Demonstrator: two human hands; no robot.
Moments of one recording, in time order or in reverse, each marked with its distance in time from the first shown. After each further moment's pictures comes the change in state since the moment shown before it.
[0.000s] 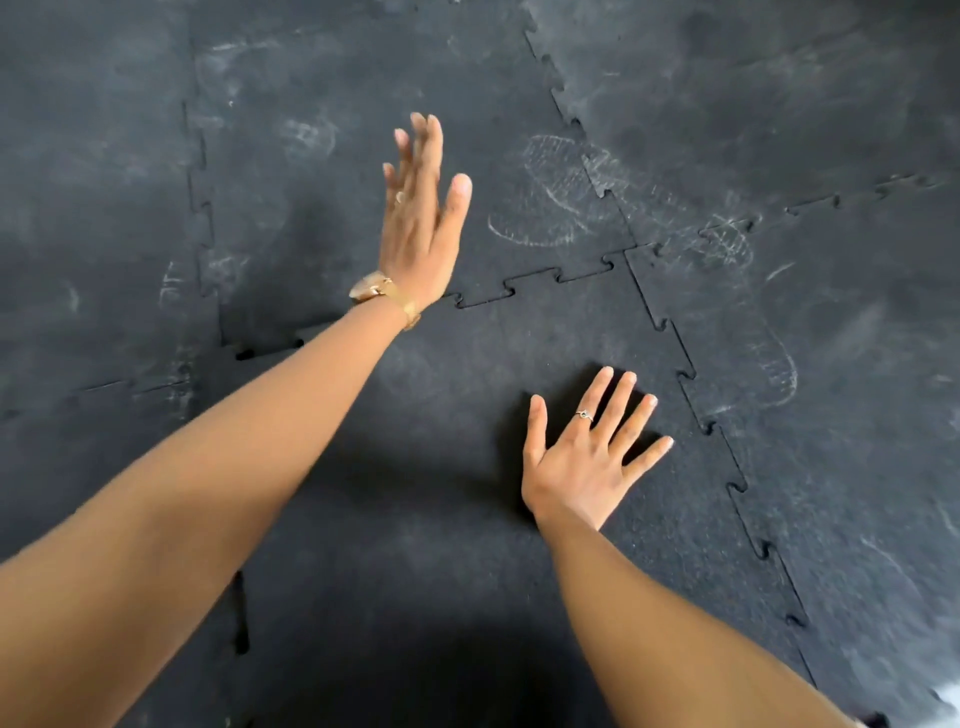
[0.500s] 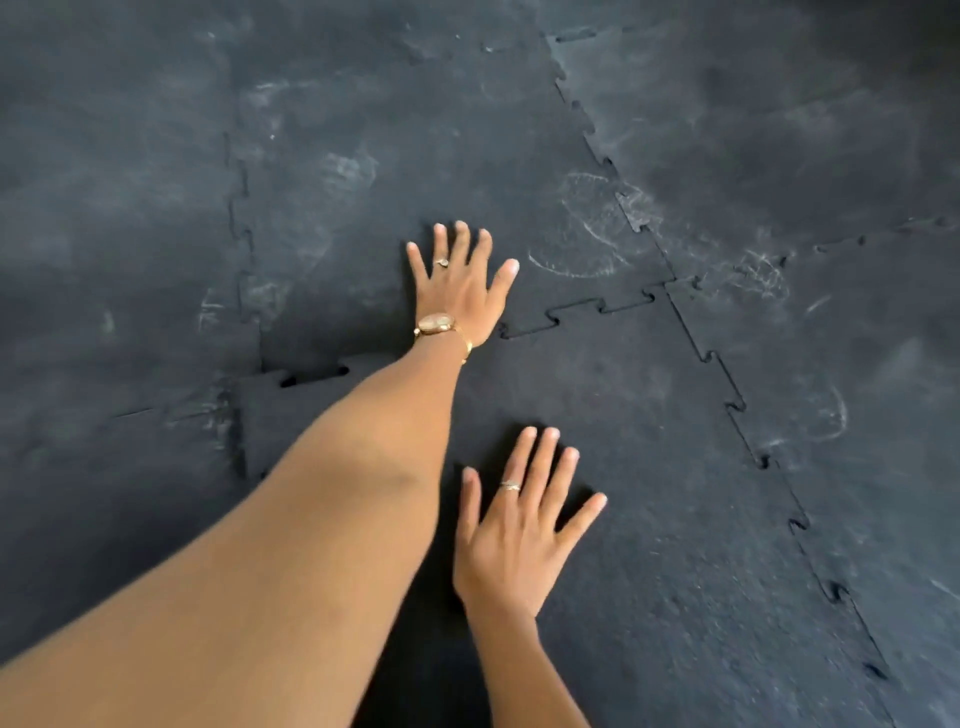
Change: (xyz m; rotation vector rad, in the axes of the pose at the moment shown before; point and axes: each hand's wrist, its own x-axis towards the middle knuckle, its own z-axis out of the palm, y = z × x) left_hand -0.006 -0.050 0.023 0.552 -0.239 -0.177; right_hand -0.084 -0.075 0.016 0.066 -0.012 -0.153
